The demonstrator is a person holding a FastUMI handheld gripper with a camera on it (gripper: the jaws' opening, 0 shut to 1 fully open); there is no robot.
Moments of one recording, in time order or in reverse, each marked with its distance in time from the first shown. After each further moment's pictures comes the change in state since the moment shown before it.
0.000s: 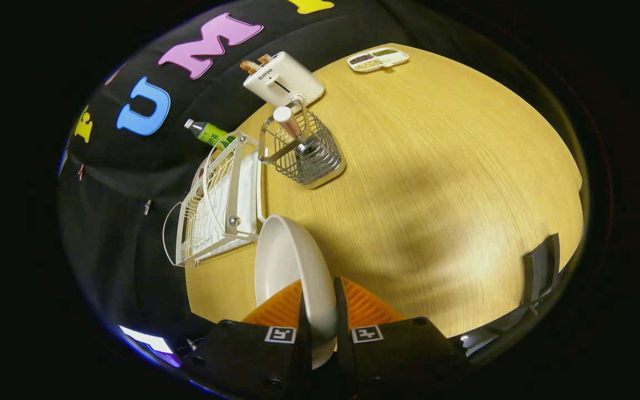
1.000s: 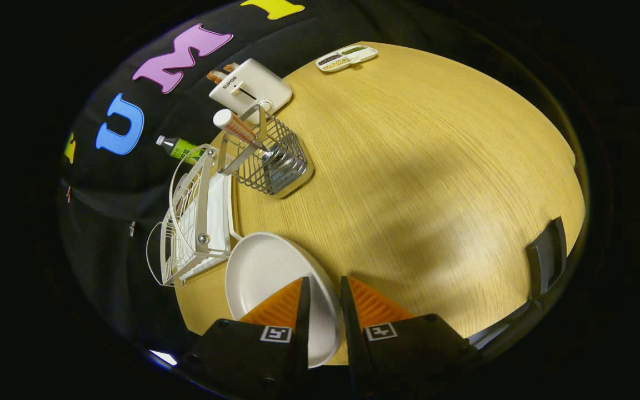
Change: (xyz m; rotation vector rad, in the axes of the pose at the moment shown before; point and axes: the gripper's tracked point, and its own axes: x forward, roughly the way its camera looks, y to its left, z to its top) arm 0.022 -0.029 0.010 0.110 -0.076 -0.068
